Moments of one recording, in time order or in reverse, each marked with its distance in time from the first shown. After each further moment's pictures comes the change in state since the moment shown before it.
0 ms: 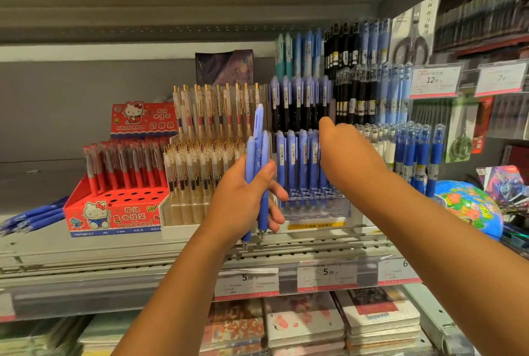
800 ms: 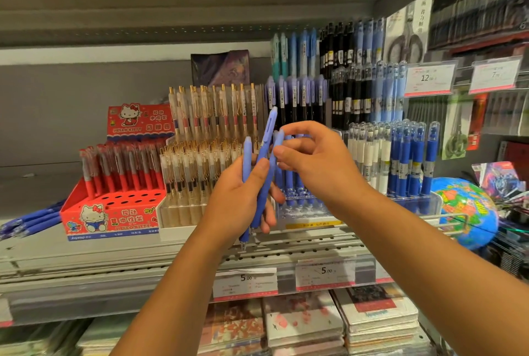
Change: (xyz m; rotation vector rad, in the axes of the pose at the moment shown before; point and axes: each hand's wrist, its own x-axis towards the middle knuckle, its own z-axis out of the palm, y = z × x) left_hand -0.003 0.004 0.001 0.016 -0.048 0.064; right_hand -0.025 -0.032 0.001 1.343 -0.045 0.080
